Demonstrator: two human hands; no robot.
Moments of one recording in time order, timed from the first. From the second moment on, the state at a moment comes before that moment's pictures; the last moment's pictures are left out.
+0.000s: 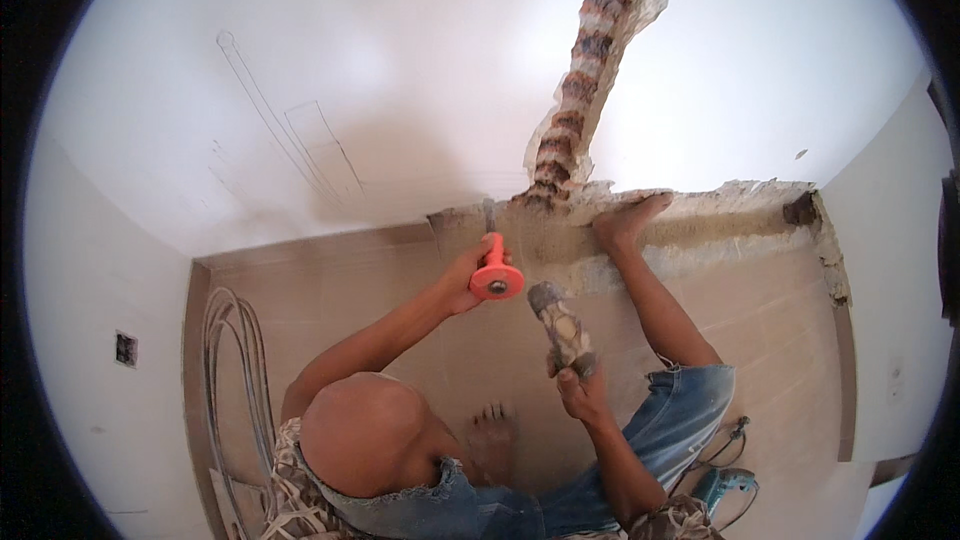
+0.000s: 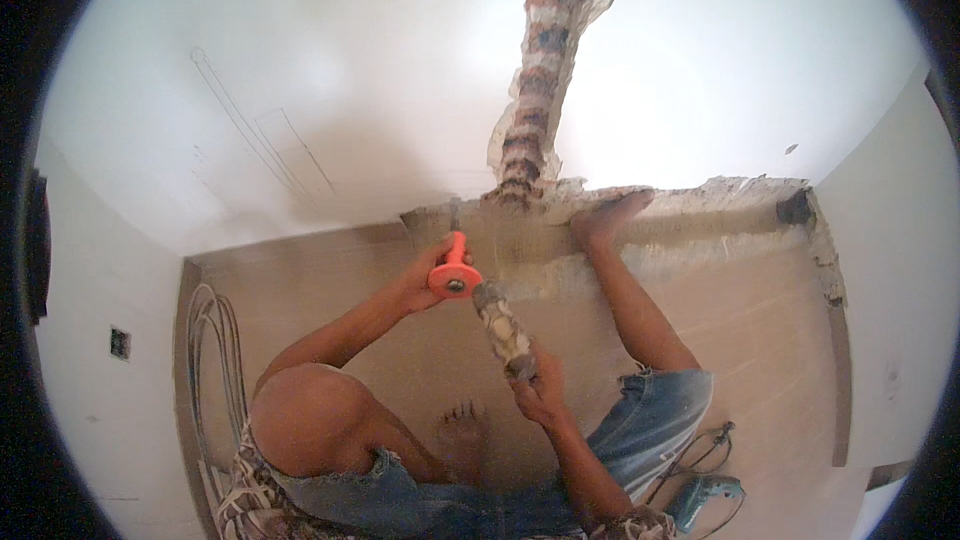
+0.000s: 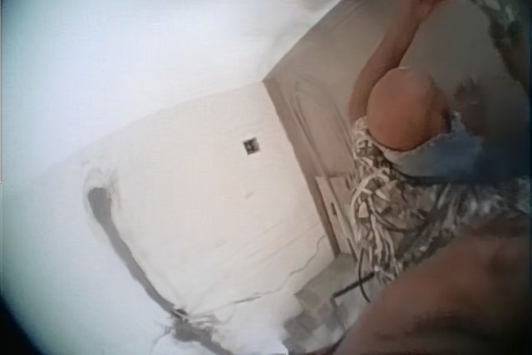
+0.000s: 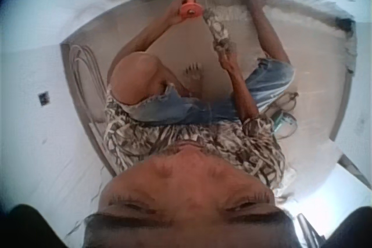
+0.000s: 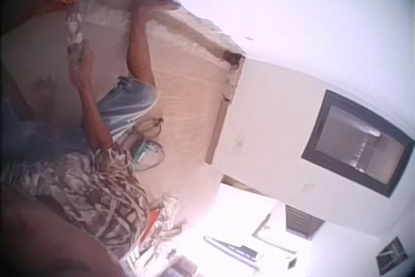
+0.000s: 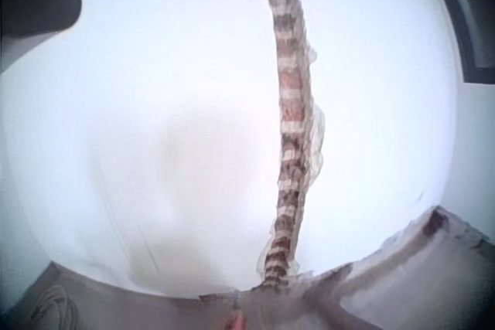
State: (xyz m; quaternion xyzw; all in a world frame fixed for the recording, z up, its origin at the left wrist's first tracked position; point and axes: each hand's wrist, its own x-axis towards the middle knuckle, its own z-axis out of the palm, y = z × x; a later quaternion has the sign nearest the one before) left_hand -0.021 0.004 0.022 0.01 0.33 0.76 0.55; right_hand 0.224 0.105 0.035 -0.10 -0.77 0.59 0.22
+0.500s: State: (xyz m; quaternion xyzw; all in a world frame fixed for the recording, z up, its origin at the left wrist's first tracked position) left_hand -0.042 0.033 0.045 0.08 0.31 0.82 0.48; right_hand 0.217 0.114 0.010 -0.05 -0.86 0.48 0.19
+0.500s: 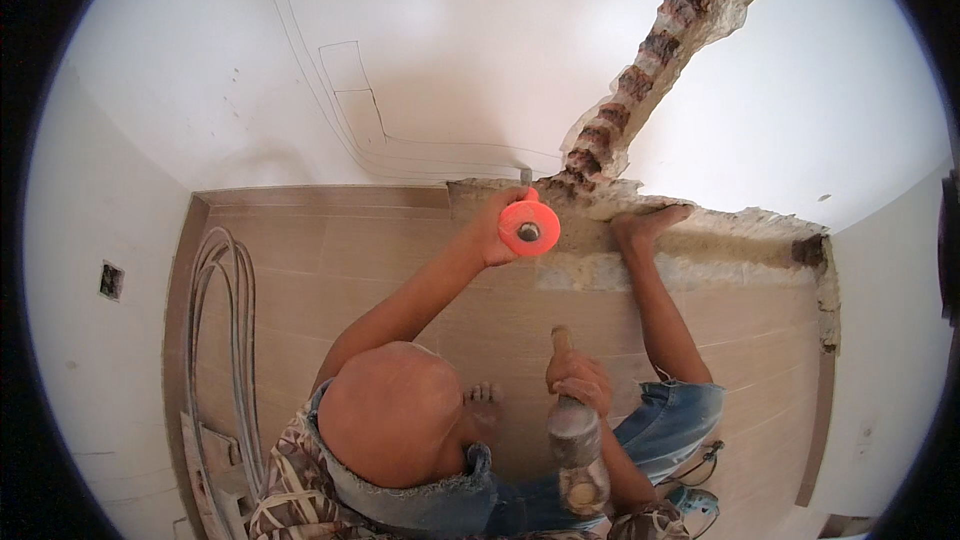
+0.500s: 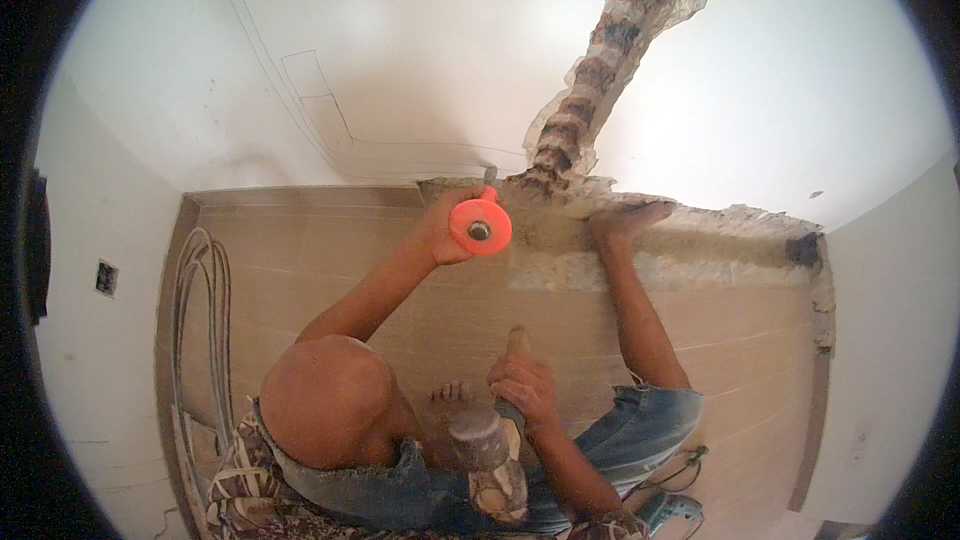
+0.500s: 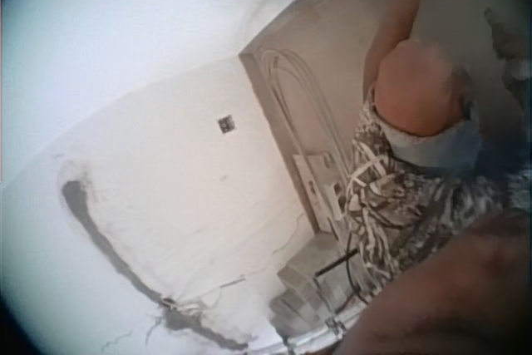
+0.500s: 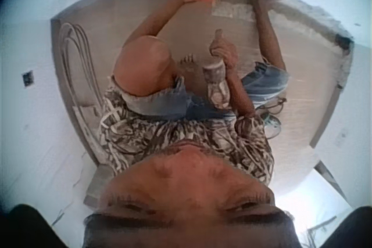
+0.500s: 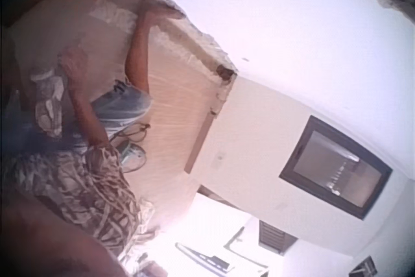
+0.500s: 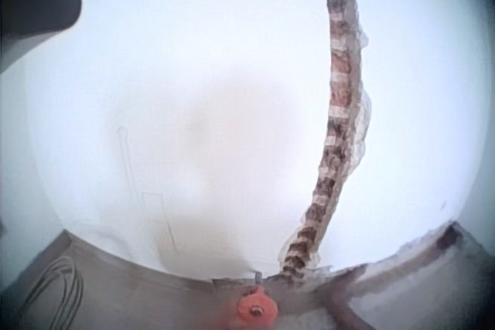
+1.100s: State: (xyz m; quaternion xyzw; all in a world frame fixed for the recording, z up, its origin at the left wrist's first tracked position) left_hand -0.041 0.042 0.023 0.03 0.24 0.81 0.53; right_hand 0.173 0.123 -0.031 -0.11 -0.86 0.44 0.24
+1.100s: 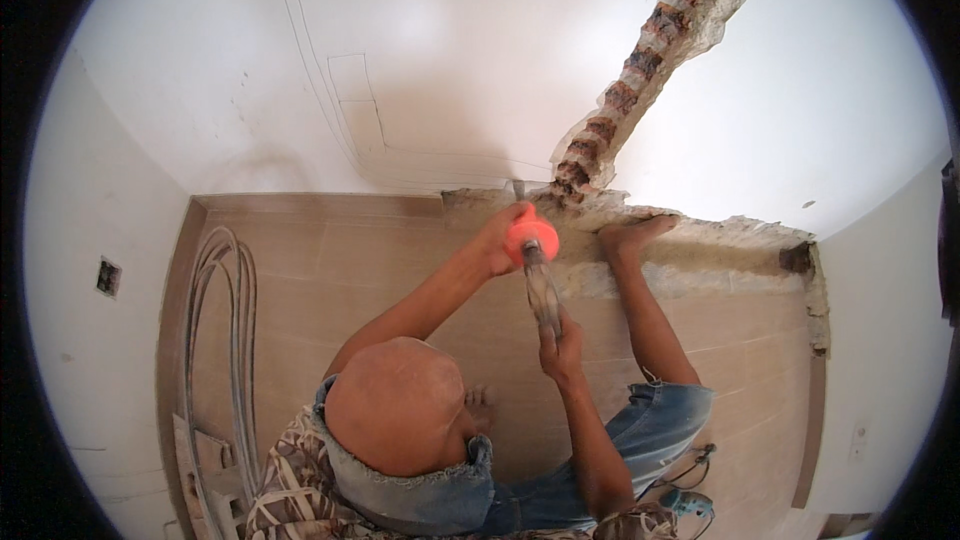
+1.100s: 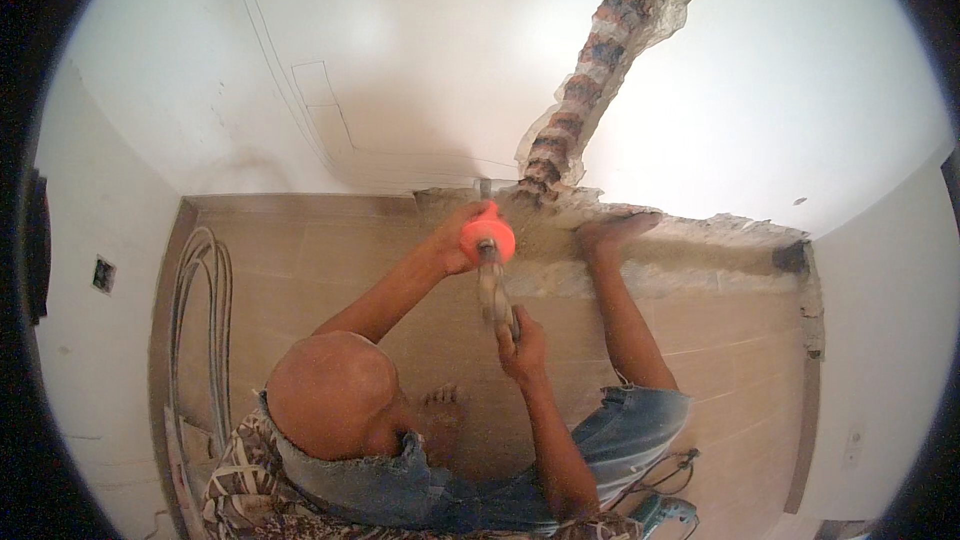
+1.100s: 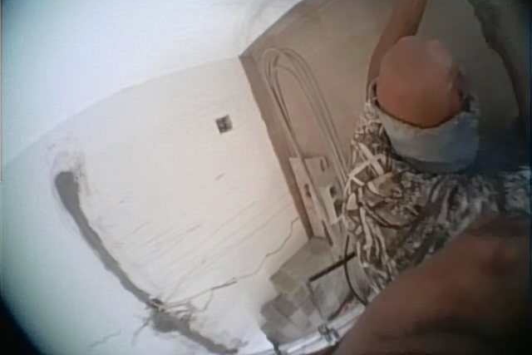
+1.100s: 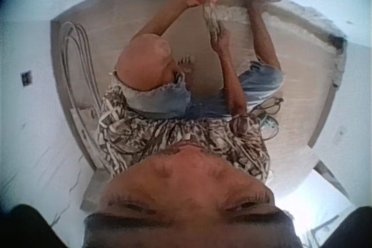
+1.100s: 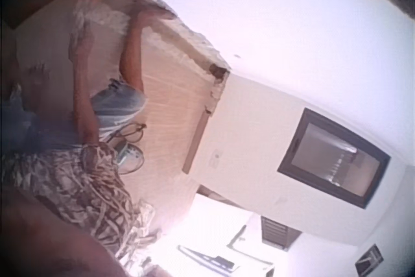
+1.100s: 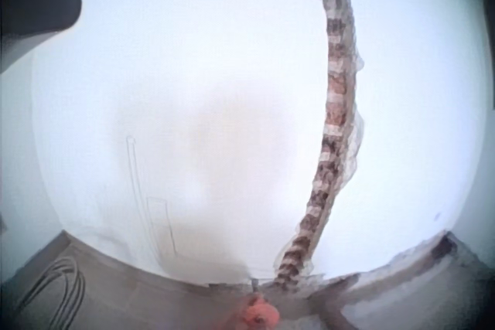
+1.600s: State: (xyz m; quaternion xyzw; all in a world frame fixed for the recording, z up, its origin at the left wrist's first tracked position) left_hand -0.025 0.013 0.009 -0.03 0.29 0.79 0.53; right_hand 0.198 0.099 0.006 -0.07 -0.80 0.57 0.18
